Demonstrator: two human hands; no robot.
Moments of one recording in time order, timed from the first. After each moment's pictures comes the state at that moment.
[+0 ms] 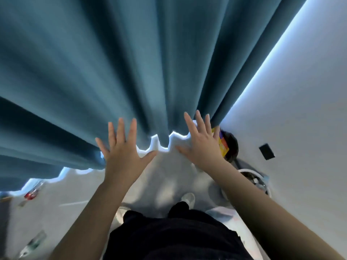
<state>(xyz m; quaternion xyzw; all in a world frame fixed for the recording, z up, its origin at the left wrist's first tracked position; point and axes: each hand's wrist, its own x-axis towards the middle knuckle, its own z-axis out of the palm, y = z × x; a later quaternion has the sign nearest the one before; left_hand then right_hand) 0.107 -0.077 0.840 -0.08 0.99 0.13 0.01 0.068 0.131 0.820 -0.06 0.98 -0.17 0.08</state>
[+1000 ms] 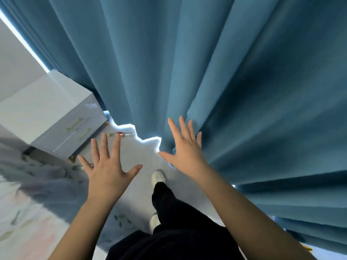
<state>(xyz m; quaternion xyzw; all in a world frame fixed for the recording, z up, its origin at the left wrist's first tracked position) 0.336 -0.525 0.820 -0.52 0.85 0.13 -0.04 0.138 -0.442 0.830 -0.49 0.84 -0.16 0.18</state>
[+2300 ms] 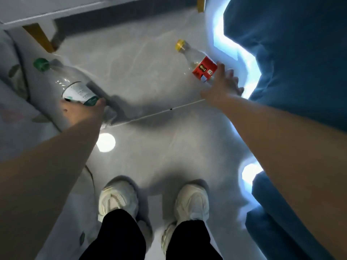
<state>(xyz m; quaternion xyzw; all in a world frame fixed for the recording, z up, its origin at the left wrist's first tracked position) 0.468 -0.908 -0.018 -0.94 0.17 0.28 -0.08 0.148 -0.990 0.010 -0.53 0.79 0.13 0.29</state>
